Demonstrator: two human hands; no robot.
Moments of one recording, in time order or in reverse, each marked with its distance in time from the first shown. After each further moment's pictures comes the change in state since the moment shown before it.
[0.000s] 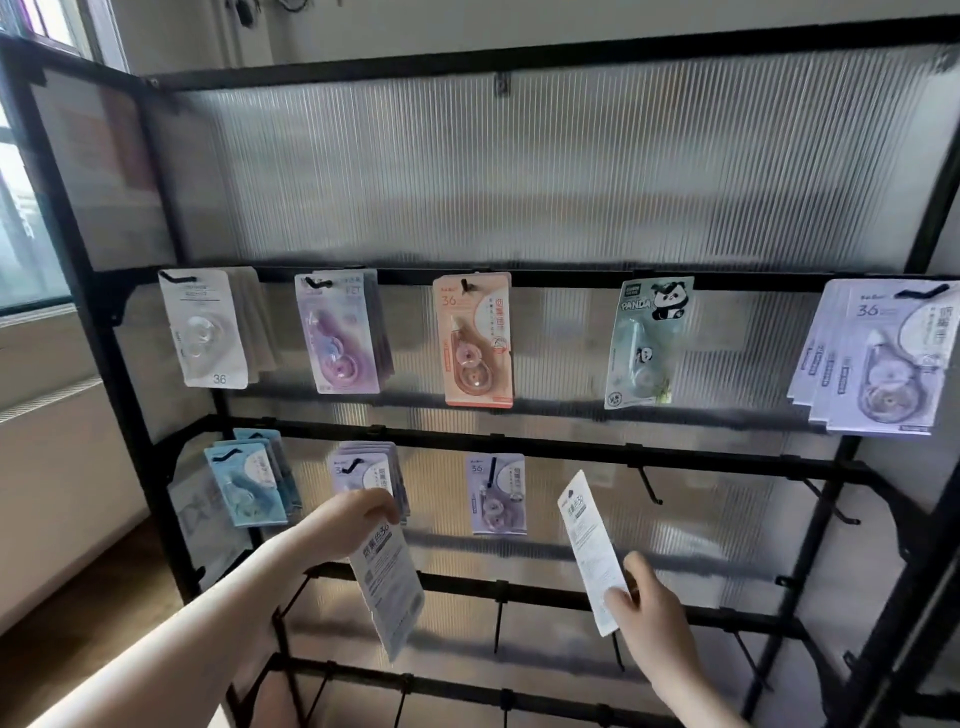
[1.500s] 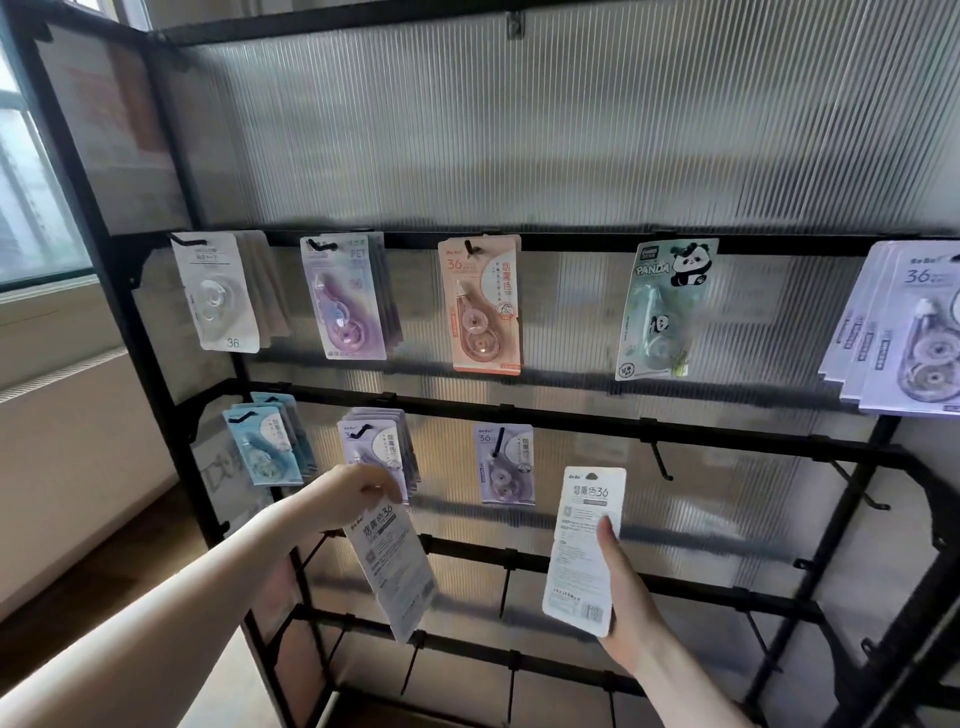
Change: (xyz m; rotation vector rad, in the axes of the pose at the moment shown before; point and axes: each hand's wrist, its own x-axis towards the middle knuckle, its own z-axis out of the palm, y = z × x) left_hand -0.010 -0.002 0.001 -0.026 -0.050 -0.050; right_hand 0.008 -0.011 0.021 1.038 -0.422 0.451
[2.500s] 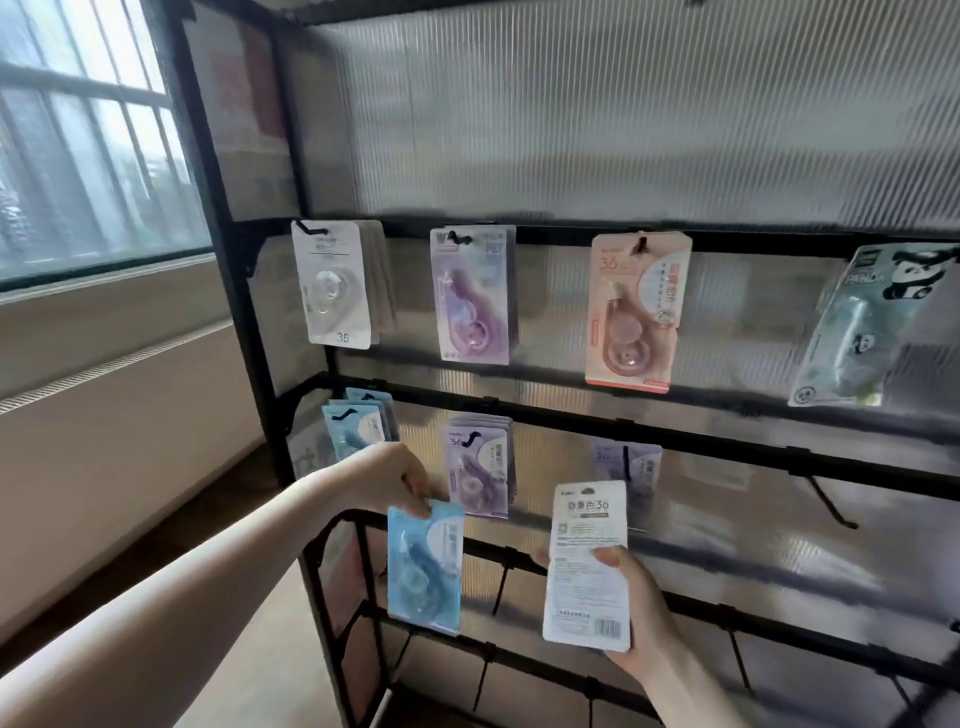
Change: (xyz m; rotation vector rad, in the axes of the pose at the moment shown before) left_hand 0.000 -0.084 -0.054 0.062 -0.031 0.006; right_hand 0.055 0.040 0.110 0.051 -0.180 0.056
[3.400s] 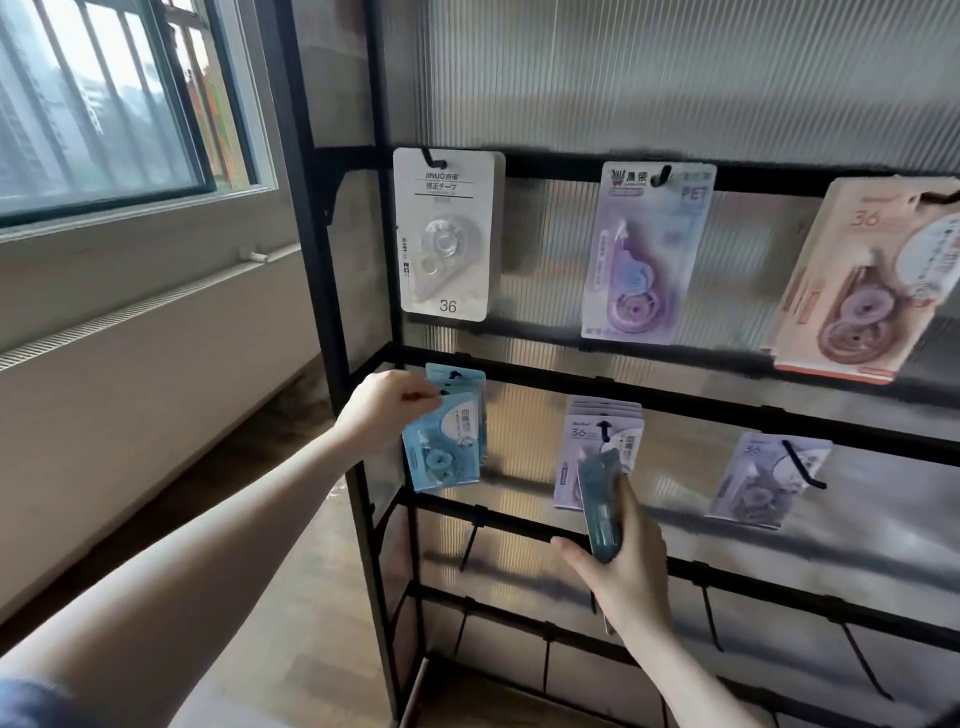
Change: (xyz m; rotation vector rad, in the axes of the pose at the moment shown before) left_hand 0.045 -0.165 -0.031 -0.336 0.507 0.024; right_hand 0.111 0.085 0.103 -1.113 0.523 -0.647
